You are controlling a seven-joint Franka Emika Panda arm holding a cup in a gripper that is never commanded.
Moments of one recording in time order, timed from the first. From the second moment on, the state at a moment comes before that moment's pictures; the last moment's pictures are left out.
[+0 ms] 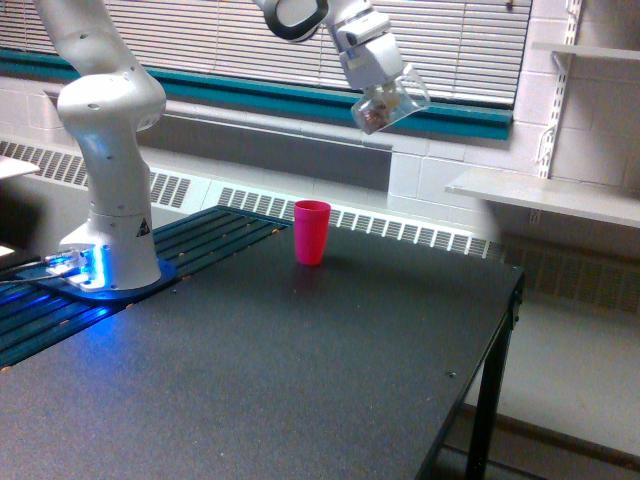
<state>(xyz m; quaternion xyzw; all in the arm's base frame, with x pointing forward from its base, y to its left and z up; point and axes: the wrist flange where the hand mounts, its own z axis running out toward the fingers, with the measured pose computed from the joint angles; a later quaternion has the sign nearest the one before) 0.373 0.216 0.463 -0.97 0.01 -0.24 0.10</state>
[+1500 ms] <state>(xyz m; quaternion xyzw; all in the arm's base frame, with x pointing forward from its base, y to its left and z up) 0.258 0.232 0.388 -0.99 -0.05 -0.09 0.10</state>
